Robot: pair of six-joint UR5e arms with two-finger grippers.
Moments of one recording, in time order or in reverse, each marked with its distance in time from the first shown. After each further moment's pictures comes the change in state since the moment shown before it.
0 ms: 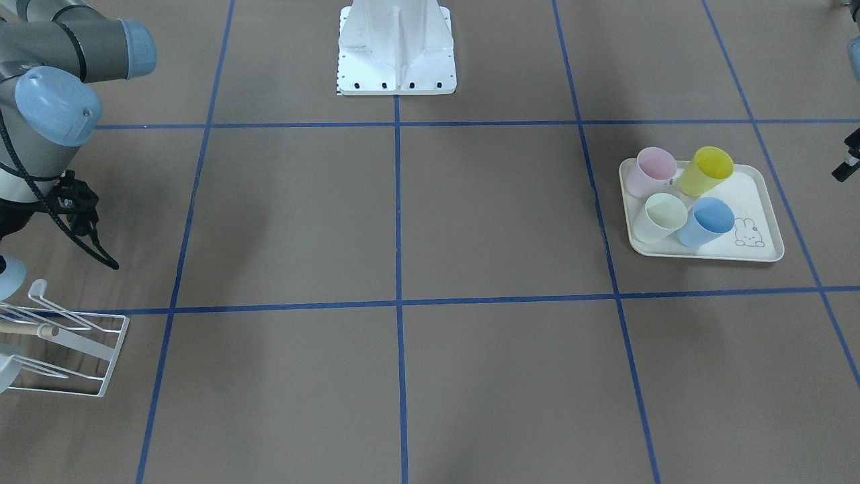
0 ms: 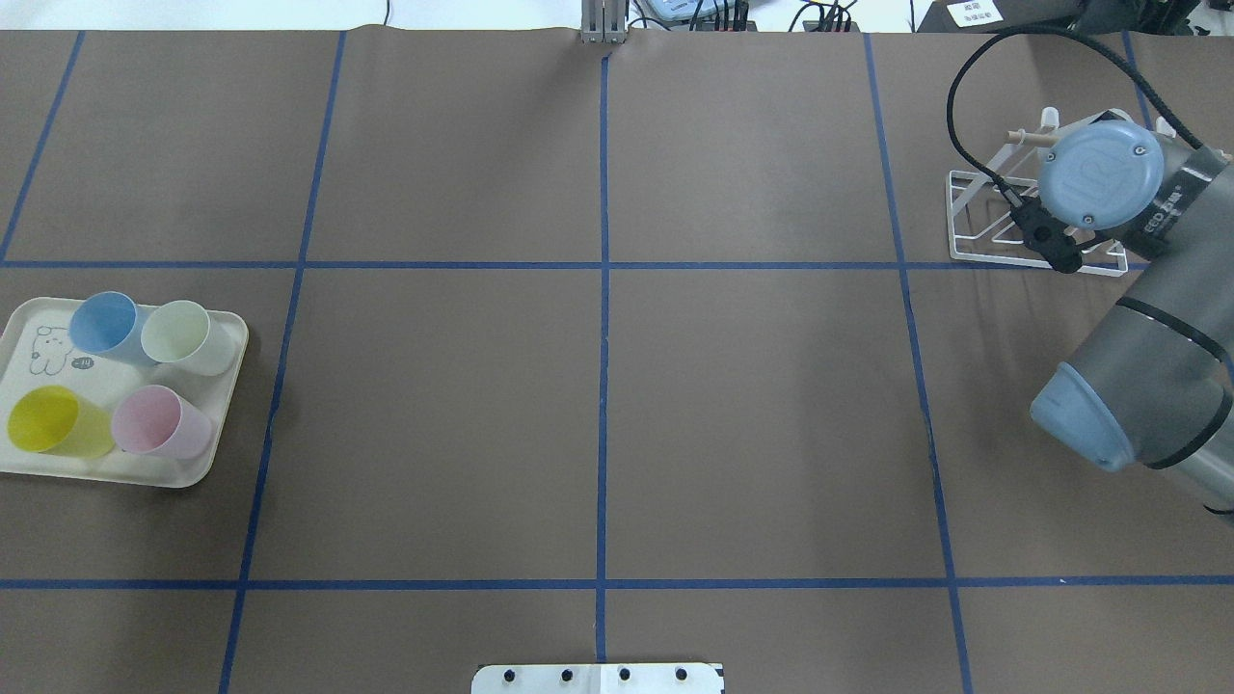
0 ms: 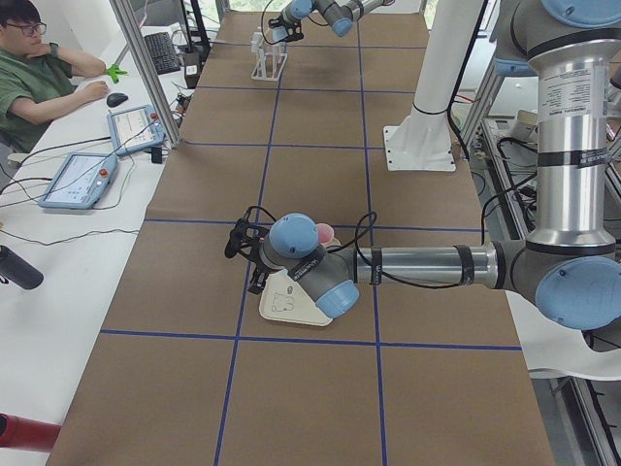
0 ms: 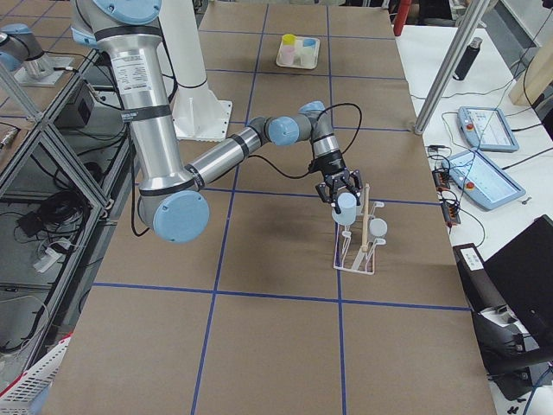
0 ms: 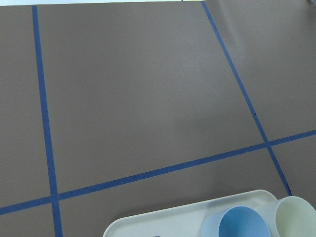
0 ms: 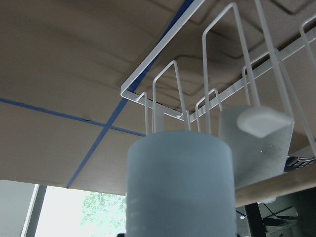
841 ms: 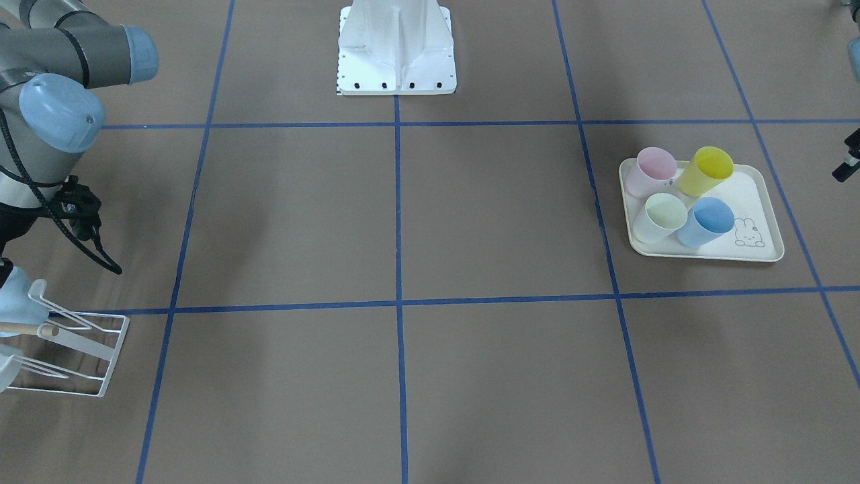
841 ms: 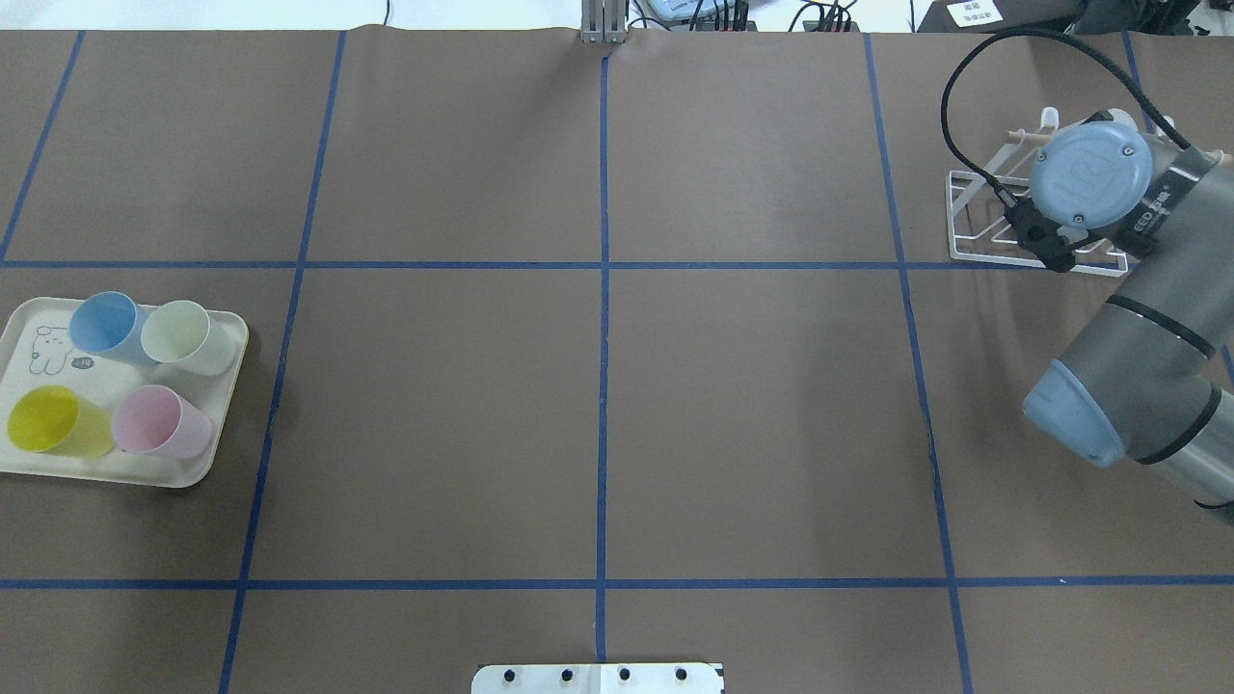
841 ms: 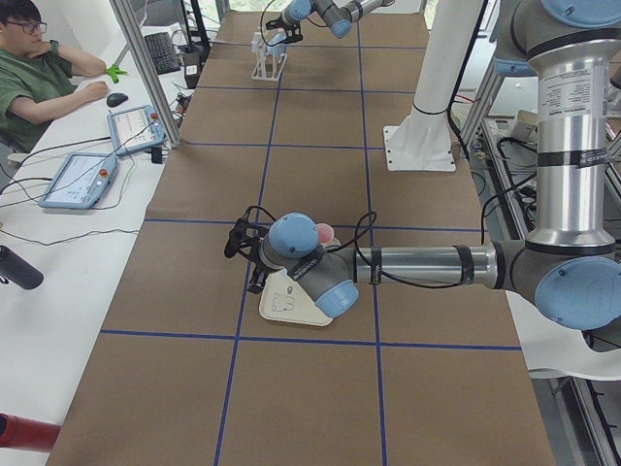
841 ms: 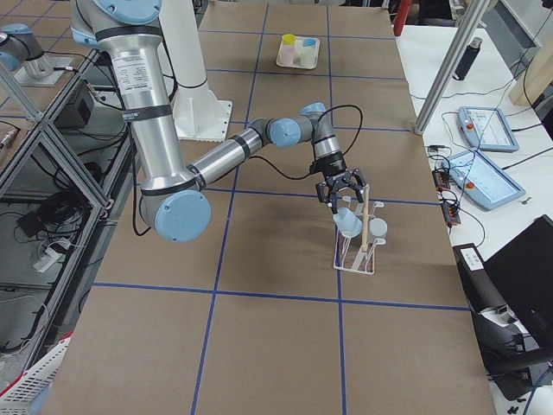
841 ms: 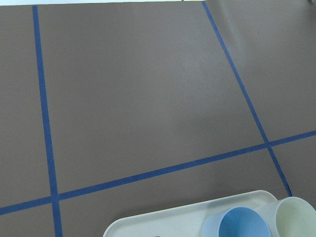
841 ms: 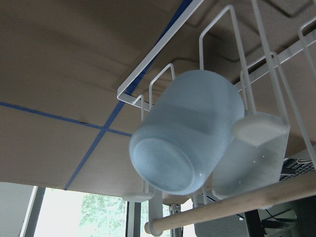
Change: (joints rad) left arm 0.000 0.000 0.000 0.000 0.000 0.000; right arm -0.001 0.009 -0.017 0.012 0.000 0.001
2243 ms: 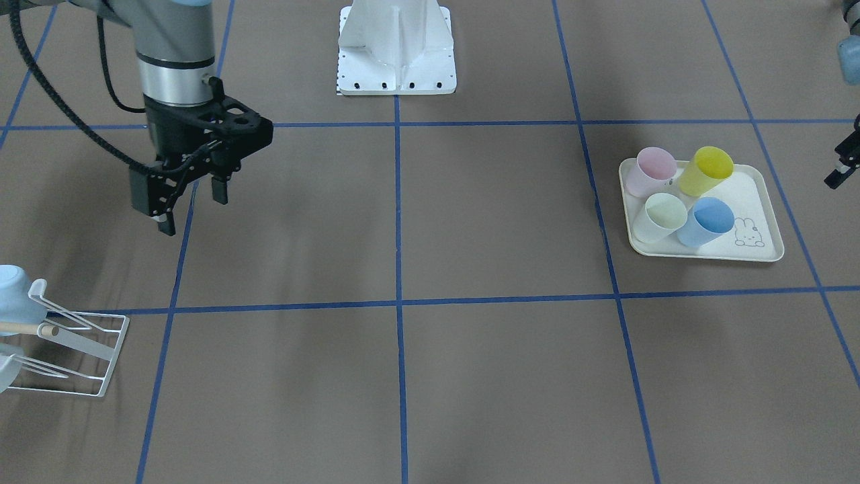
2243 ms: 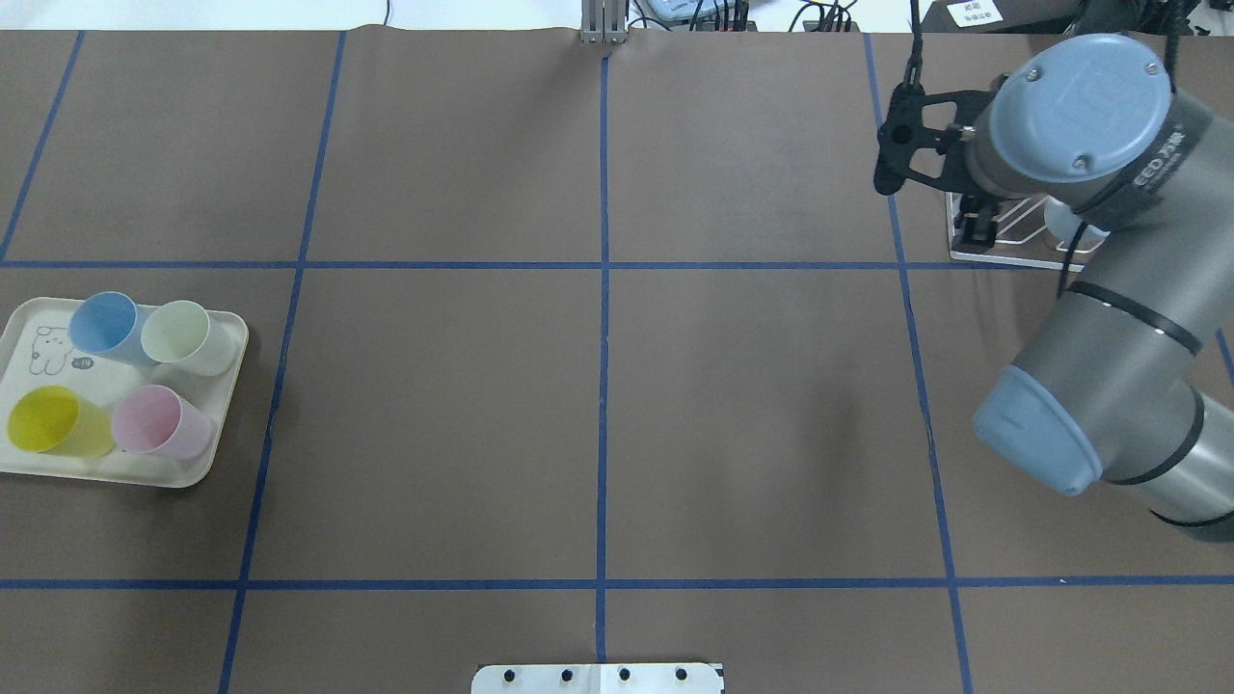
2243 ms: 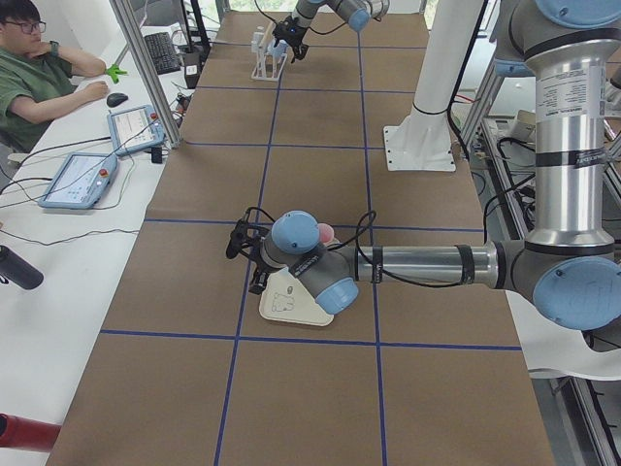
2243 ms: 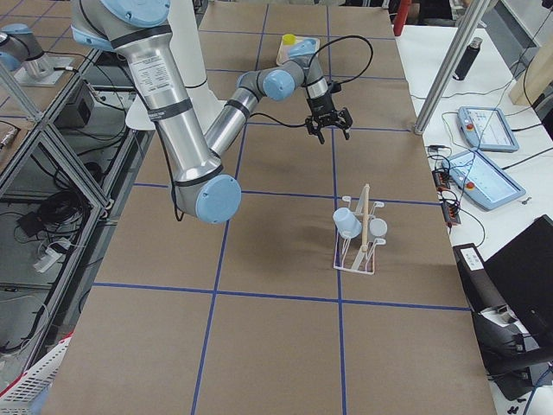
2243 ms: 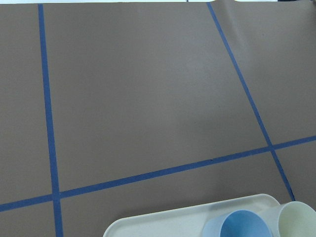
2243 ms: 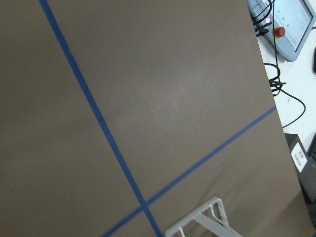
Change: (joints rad) left arm 0.063 0.009 -0.014 -0.003 0.094 -0.077; right arm -0.186 0.304 0.176 0.003 0.326 1.333
